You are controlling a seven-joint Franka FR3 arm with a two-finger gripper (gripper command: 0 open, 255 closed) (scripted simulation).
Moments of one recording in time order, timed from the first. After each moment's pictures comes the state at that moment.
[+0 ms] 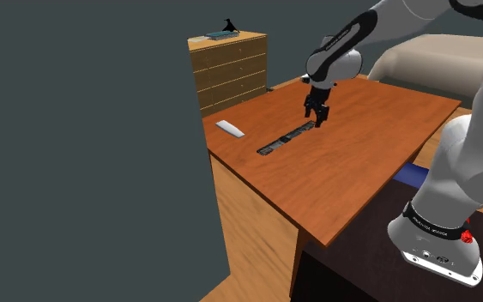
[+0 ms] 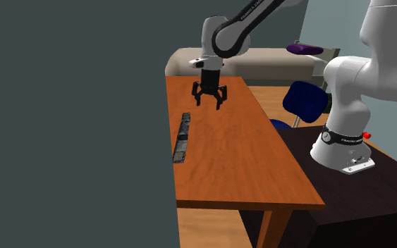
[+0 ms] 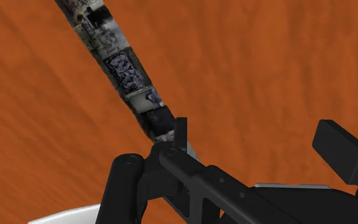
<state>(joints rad) 0.24 0.07 -0.71 -2.32 0.21 2.38 -1.56</state>
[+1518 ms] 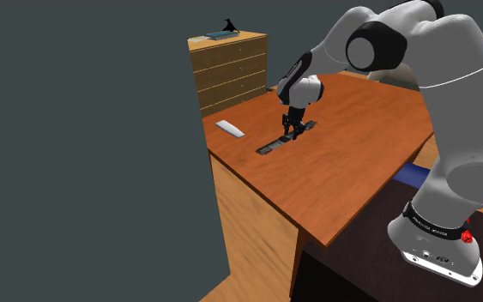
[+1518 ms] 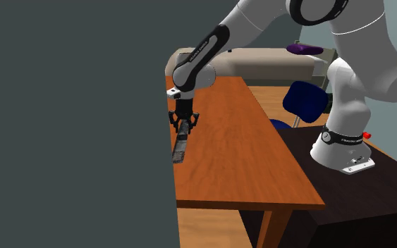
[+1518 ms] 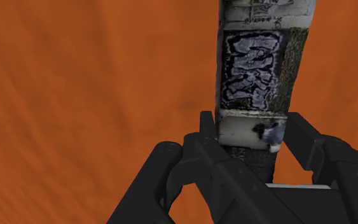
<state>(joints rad) 0.00 0.63 -0.45 -1.90 0.62 2.41 -2.17</state>
